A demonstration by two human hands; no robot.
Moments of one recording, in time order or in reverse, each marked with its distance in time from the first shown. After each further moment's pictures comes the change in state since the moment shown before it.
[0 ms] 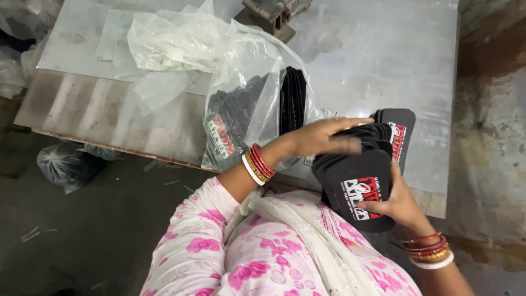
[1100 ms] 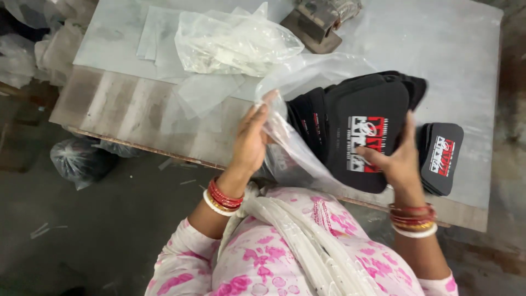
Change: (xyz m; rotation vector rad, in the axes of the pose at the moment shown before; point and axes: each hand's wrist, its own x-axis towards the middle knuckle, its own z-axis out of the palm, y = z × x) left_hand -0.212 0.022 -0.099 -0.806 1.095 -0.023; right_hand 0.118 -0.151 0.120 0.266 0.307 -0.095
